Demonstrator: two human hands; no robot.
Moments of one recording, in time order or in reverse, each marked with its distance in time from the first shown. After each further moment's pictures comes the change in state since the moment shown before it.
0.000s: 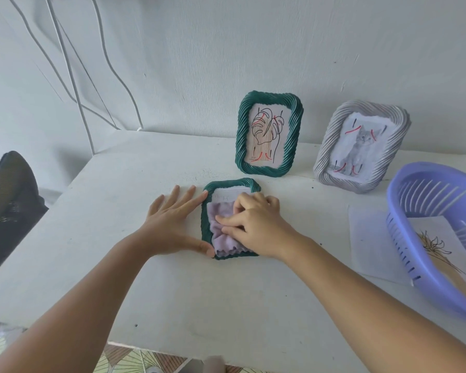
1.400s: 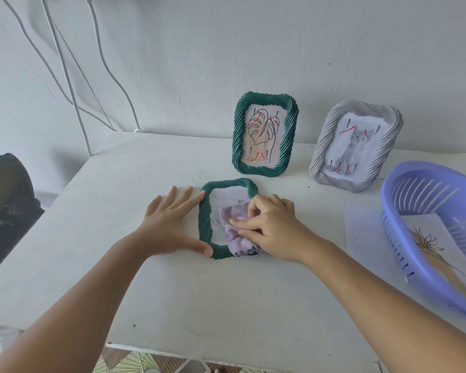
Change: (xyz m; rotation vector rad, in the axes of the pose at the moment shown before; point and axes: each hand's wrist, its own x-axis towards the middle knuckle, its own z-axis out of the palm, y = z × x) left_hand 0.002 -0.002 0.001 0.015 0.000 0.004; right_hand -0.026 0.030 -0.006 0.001 0.021 -0.009
